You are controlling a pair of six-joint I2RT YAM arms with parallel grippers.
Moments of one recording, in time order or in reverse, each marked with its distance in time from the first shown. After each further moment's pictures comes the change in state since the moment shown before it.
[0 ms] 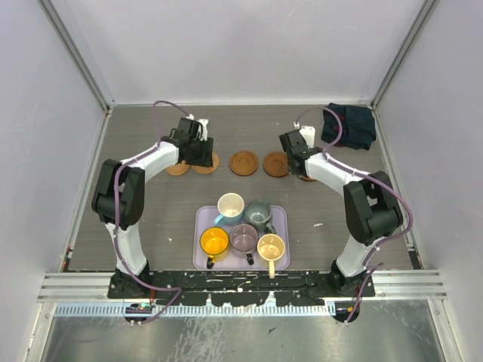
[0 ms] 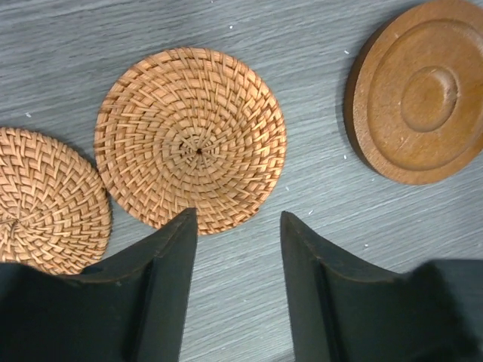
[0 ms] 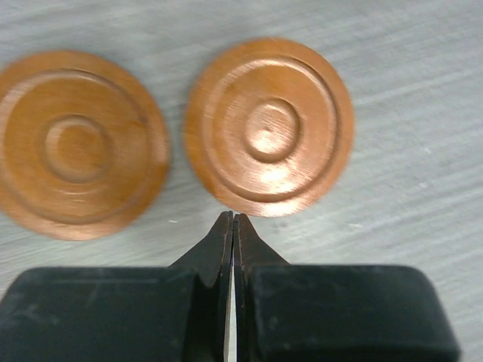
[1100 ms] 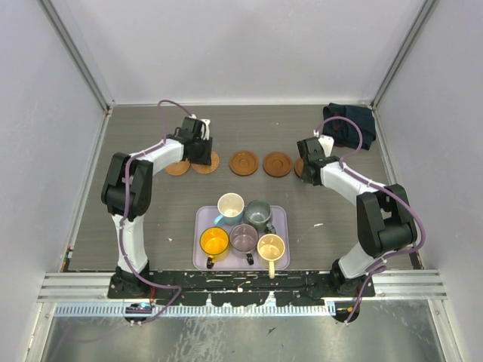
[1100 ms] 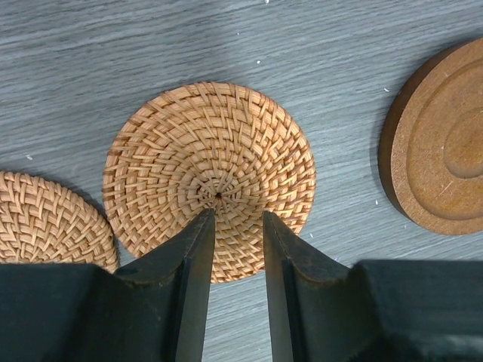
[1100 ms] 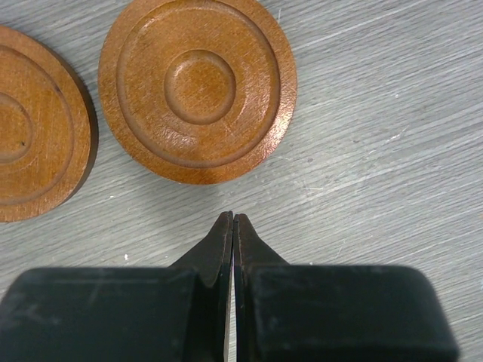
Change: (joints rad) left arm -0.001 0.122 0.076 0.011 -0.035 0.000; right arm -0.119 -0.148 -0.193 0.000 -0.085 0.065
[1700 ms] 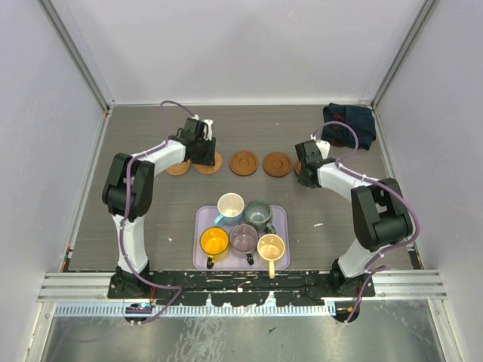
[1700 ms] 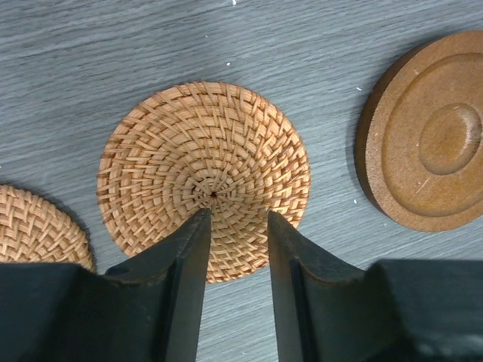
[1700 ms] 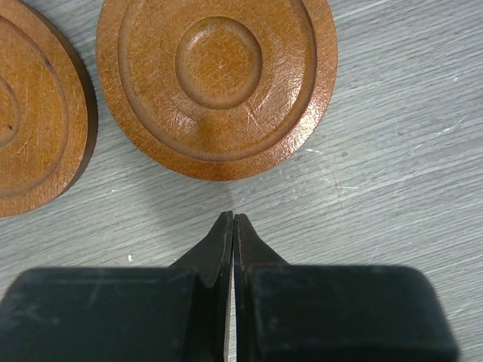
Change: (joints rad) left arm -0.019 0.000 -0.008 0.021 0.018 -0.008; right arm 0.000 0.055 -0.022 0.044 -0.068 0.015
